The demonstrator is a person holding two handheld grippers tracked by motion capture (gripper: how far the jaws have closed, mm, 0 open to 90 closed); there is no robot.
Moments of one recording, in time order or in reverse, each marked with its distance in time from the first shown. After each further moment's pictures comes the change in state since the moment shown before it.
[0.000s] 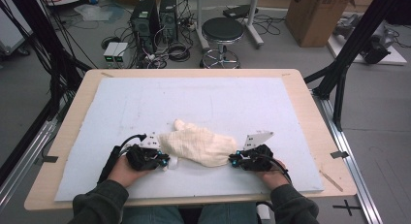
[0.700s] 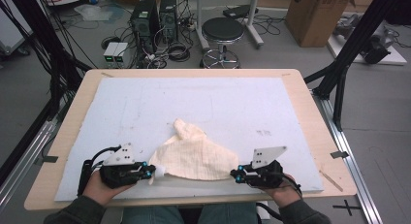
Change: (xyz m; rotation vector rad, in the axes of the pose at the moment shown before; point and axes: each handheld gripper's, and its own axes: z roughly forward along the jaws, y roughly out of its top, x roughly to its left) left arm -0.037 -0.030 -0.071 -0.153 -0.056 0.023; right arm 0.057 0.006 -0.042 -0.072 0.100 -0.071
